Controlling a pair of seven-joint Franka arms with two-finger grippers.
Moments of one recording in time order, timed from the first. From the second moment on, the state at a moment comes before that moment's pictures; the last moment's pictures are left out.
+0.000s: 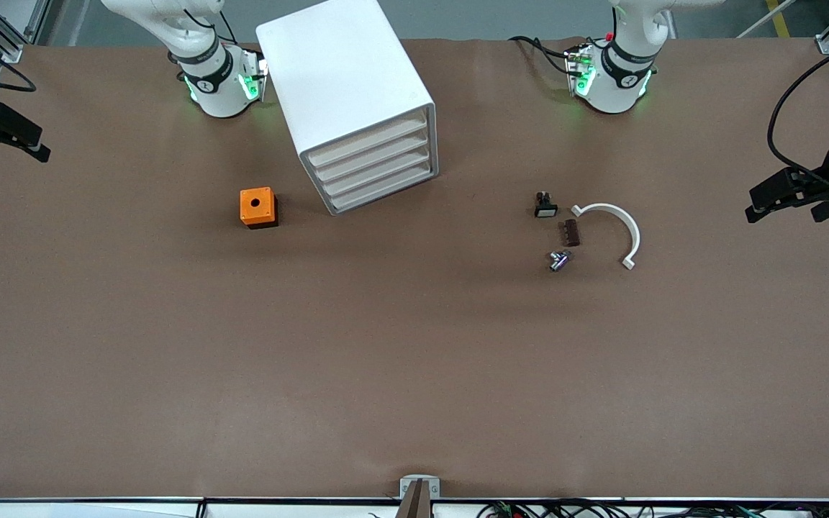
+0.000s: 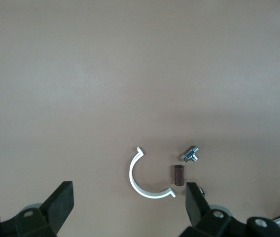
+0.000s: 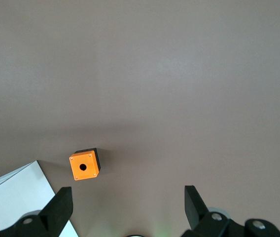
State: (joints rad) left arm 0.00 0.08 -0.03 -1.48 -0.03 1.61 -0.04; right arm -0.03 -0.15 -0.05 -1.67 0.00 1.51 -0.04
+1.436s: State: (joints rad) left arm -0.01 0.27 -0.03 -1.50 -0.03 1.51 -0.10; right arm -0.03 -0.15 -0.04 -1.67 0.00 1.51 -0.08
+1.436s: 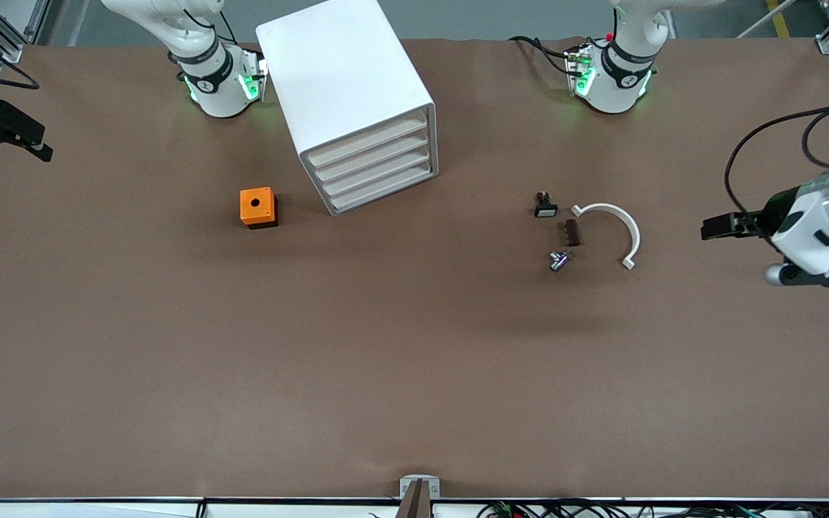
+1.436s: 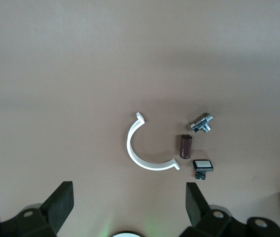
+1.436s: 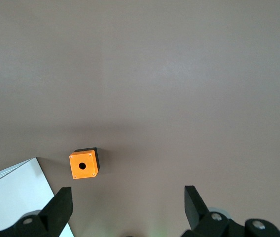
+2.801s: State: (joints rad) left arm -0.30 0.52 -0.05 -1.43 -0.44 1.54 -1.19; right arm -0.03 -0.15 -0.03 -1.67 0.00 1.51 -0.08
